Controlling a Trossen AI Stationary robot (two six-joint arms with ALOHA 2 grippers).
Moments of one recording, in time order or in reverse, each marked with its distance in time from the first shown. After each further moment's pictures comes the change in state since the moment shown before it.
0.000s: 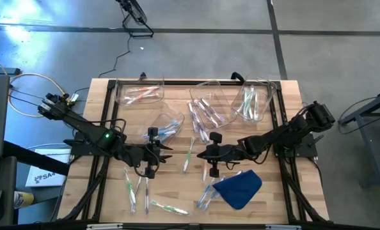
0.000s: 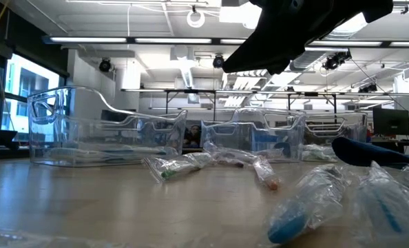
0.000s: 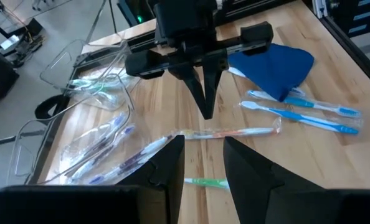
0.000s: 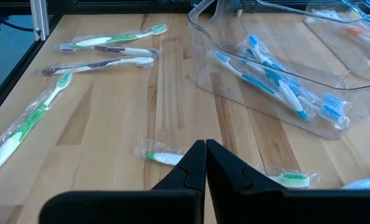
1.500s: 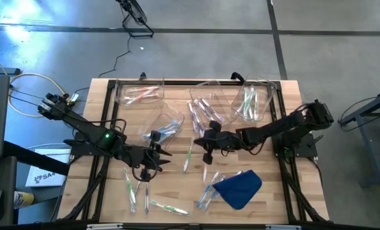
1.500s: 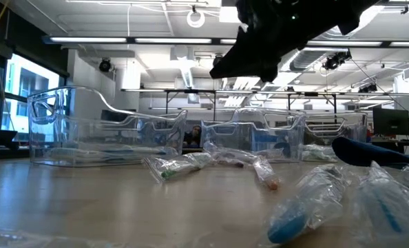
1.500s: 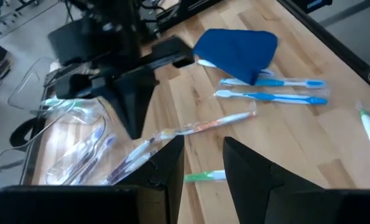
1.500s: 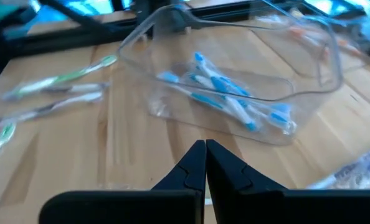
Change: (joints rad) left arm 0.000 0.000 0.000 -0.023 0.119 0.141; right arm -0.144 0.001 0.000 0.057 0.002 0.063
